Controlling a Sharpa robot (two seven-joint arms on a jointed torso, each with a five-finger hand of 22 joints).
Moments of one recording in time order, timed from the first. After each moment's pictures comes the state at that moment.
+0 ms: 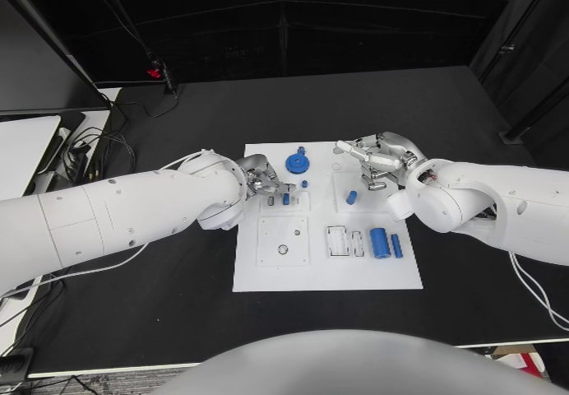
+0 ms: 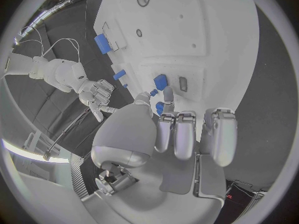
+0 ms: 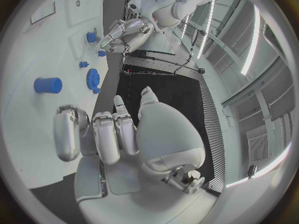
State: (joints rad) left arm 1.32 -0.50 -0.24 1.38 -0.93 -0.23 -0.44; left_hand 1.20 0.11 -0.18 0.29 0.50 0.91 0.06 0.44 0.75 1.47 0.01 1.57 1.31 1.46 -0.03 1.57 1.31 0.01 1.46 0.08 1.53 1.31; right arm 1.16 -1.00 -0.09 1.63 -0.31 -0.37 0.20; right_hand 1.30 0.11 -0.17 0.29 0.21 0.75 0.20 0.23 0.07 1.47 0.13 1.57 1.31 1.47 0.07 1.57 1.31 0.04 1.44 0.19 1.42 1.31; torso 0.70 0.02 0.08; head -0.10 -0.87
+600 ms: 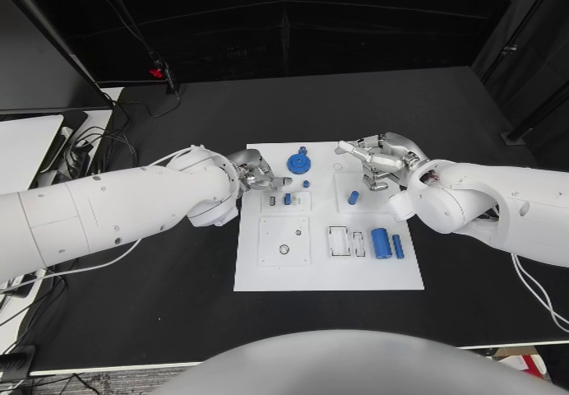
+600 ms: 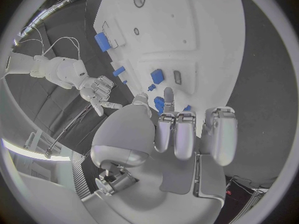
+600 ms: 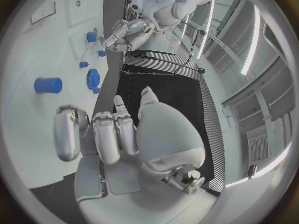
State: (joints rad) left arm 1.34 -0.55 -0.24 1.41 -0.93 -0.25 -0.42; left_hand 1.14 0.10 -0.21 0.29 0.45 0.85 0.08 0.47 0.76 1.47 0.01 1.57 1.31 1.46 -0.03 1.57 1.31 0.01 1.46 0.08 1.51 1.31; right arm 1.16 -1.00 -0.09 1.63 -0.31 -0.37 0.20; right_hand 1.30 0.11 -0.17 0.29 0.21 0.75 0.20 0.23 0.07 1.47 0.13 1.57 1.31 1.47 0.07 1.57 1.31 0.04 1.44 0.19 1.42 1.31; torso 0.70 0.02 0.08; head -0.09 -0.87
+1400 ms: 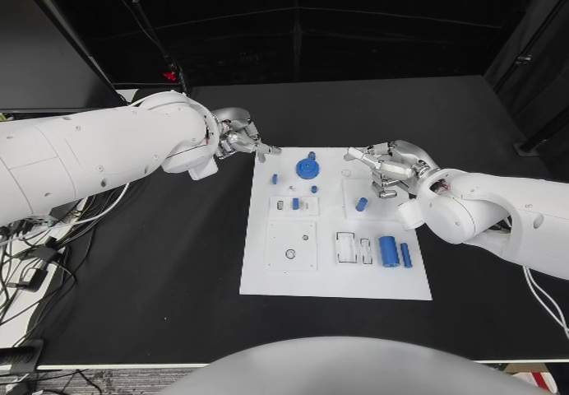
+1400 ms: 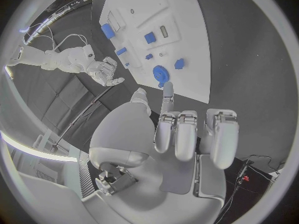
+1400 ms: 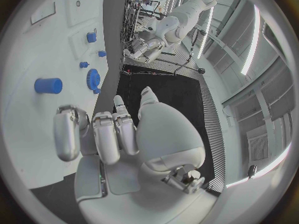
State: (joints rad) left arm 1.48 -0.55 -0.24 1.21 -0.89 0.01 -0.22; left_hand 1.19 0.02 -0.19 0.30 0.31 1.11 0.07 0.27 0.43 1.47 0.01 1.57 1.31 1.47 -0.02 1.57 1.31 0.01 1.47 0.10 1.57 1.31; right arm 1.16 -1.00 -0.09 1.63 -0.31 -0.37 0.20; right_hand 1.30 0.11 -0.17 0.29 0.21 0.75 0.20 0.23 0.07 1.47 0.13 1.57 1.31 1.47 0.07 1.57 1.31 0.04 1.44 0.19 1.42 1.31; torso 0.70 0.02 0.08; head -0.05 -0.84
